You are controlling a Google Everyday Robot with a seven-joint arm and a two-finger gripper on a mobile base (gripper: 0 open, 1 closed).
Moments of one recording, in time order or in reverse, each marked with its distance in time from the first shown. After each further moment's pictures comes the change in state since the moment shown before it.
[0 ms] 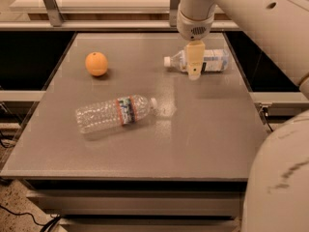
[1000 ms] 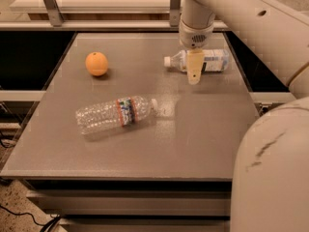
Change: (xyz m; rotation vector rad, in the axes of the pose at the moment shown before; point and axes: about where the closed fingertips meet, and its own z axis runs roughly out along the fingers) arm 0.011 0.008 0.033 -0.084 0.004 0.034
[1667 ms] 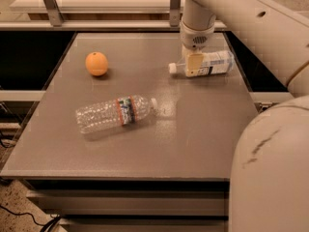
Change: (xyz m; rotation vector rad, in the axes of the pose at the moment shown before) arm 0.004 0.002 0.005 -0.020 0.001 0.004
